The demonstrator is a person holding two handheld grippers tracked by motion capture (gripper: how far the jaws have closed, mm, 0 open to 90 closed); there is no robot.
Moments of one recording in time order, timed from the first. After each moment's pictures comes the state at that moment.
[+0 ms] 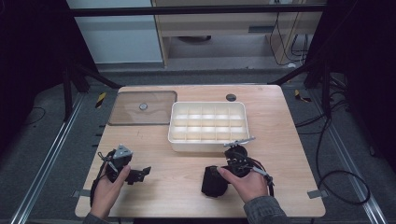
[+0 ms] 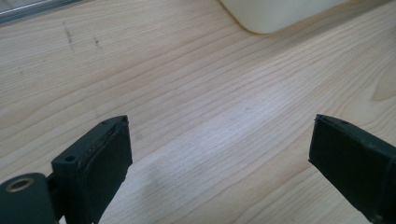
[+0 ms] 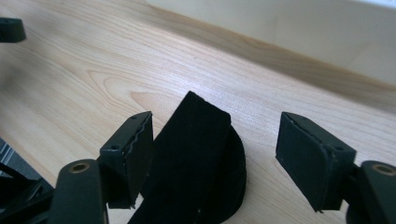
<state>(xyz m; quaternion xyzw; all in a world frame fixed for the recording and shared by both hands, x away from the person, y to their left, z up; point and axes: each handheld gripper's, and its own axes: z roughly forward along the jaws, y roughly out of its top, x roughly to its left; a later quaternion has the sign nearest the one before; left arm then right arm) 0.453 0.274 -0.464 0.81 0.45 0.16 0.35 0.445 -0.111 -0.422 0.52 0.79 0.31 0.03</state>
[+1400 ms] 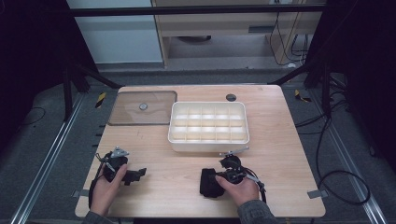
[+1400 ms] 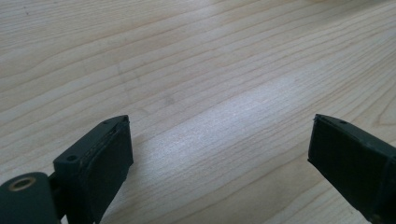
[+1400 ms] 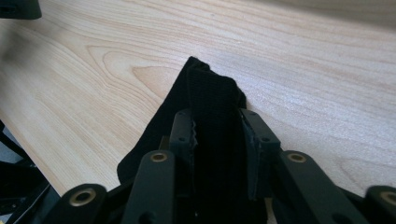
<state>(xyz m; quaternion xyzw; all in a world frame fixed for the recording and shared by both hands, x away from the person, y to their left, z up) 0.463 0.293 -0.487 0.80 0.49 0.14 0.32 0.446 -0.104 -0.475 0.52 0.79 0.33 -0.04</state>
